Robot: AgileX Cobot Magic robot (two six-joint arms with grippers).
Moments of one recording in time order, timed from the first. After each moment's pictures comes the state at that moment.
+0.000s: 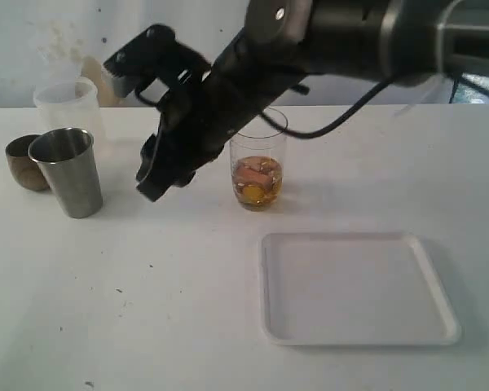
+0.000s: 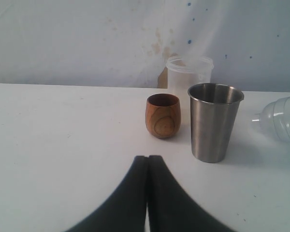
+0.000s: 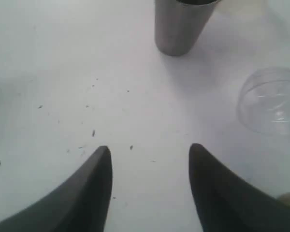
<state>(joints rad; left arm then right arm) 0.07 0.00 -0.01 0.01 0.22 -0.02 0.72 1.87 -1.57 0.46 0.74 -0.80</state>
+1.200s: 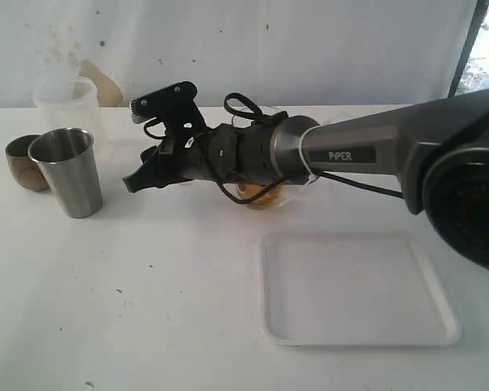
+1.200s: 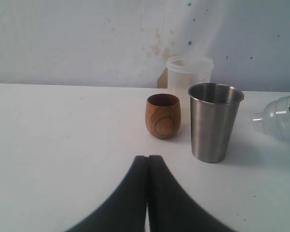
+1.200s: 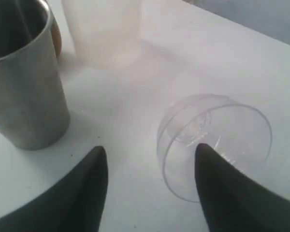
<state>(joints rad) 0.07 0.00 -0.01 0.01 0.22 -0.02 0.74 2.22 -1.57 0.50 -0.05 -0.54</state>
